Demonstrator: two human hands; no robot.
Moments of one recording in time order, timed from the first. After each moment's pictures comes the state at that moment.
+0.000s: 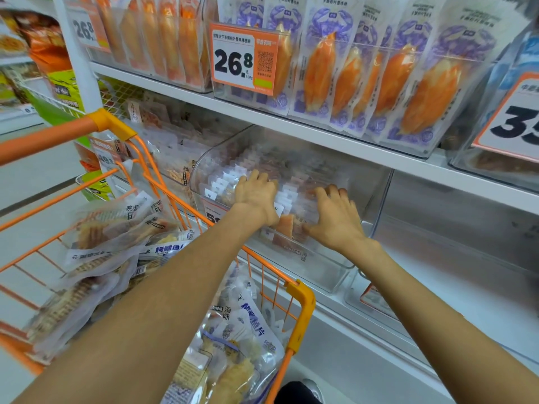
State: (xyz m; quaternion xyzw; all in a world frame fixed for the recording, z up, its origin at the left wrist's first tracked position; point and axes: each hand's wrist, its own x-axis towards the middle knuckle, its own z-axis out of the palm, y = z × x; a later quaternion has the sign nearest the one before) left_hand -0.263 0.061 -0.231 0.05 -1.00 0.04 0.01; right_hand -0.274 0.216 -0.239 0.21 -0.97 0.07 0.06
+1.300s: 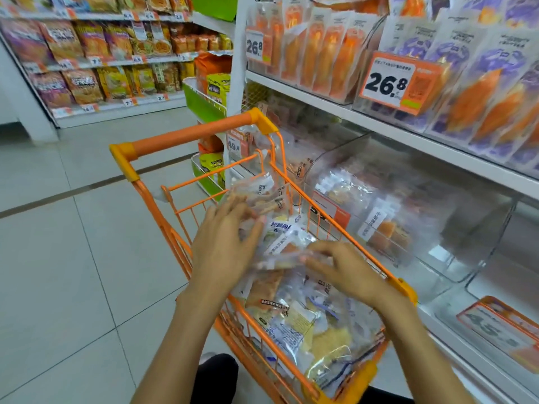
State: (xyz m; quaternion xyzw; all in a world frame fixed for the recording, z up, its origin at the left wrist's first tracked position) left_hand -0.004 -0.038 -0.227 0.28 -0.89 -0.21 0.28; right_hand -0.138 0.126 -0.249 0.47 -0.82 0.30 -0.16
